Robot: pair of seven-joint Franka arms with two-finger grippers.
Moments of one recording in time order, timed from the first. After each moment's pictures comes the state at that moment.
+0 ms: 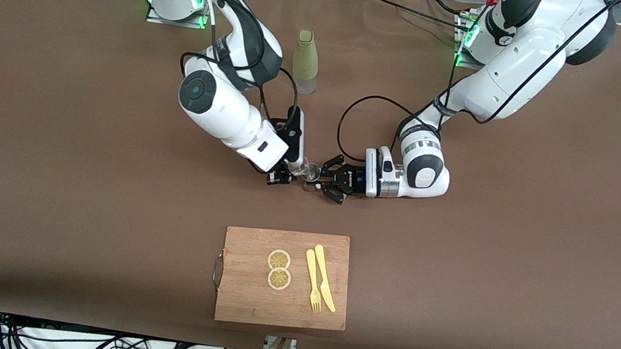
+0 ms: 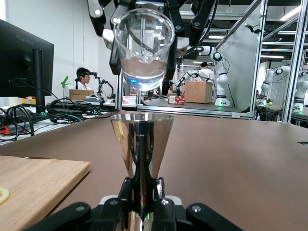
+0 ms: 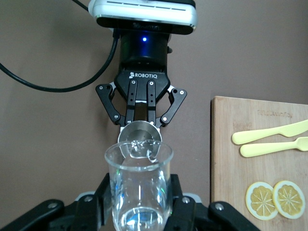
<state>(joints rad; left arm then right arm) -0.18 0.95 -0.33 -1.70 -1.91 2.06 2.71 0.35 0.58 0.32 -1.57 0.17 2.35 -1.22</state>
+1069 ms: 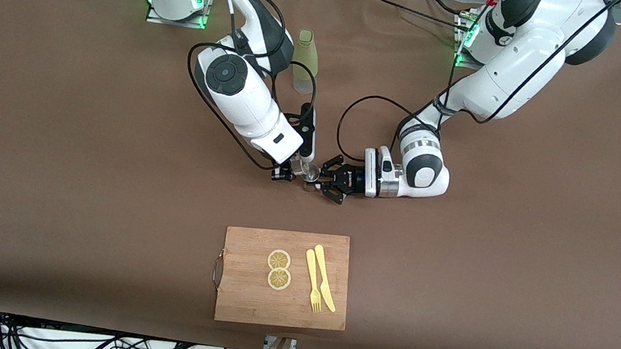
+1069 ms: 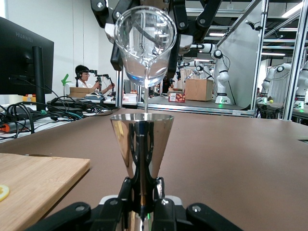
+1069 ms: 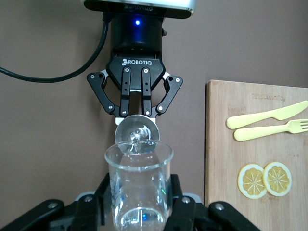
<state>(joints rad) -0.19 0.95 -0.33 -1.70 -1.91 2.07 2.71 0.38 0.57 0.32 -1.57 0.00 2.35 -1.04</state>
